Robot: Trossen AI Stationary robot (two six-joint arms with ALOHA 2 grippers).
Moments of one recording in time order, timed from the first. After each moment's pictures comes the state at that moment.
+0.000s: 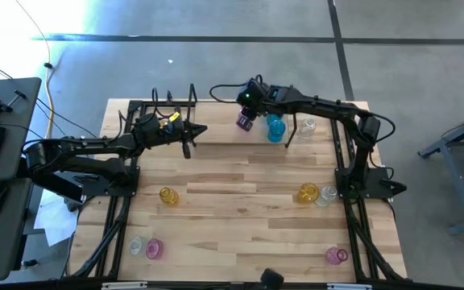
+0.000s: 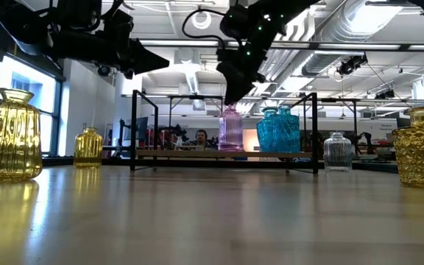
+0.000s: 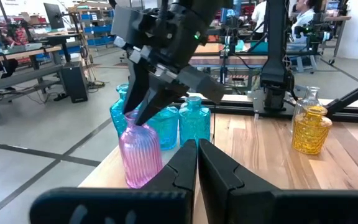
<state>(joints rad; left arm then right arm) 0.44 1.08 0.39 0.65 0.16 0.07 -0.44 1.87 1.63 -0.68 0.24 -0.03</state>
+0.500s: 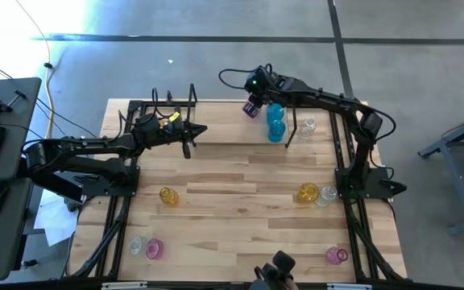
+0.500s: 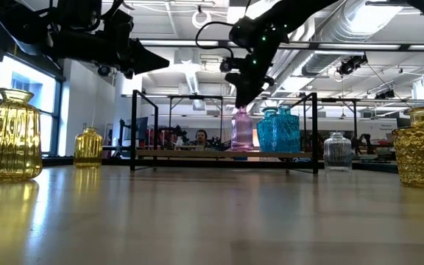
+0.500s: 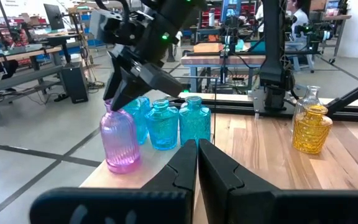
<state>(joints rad) 0.44 1.08 0.39 0.65 0.16 0.08 -0.55 1.87 1.63 -0.65 0.28 -0.05</state>
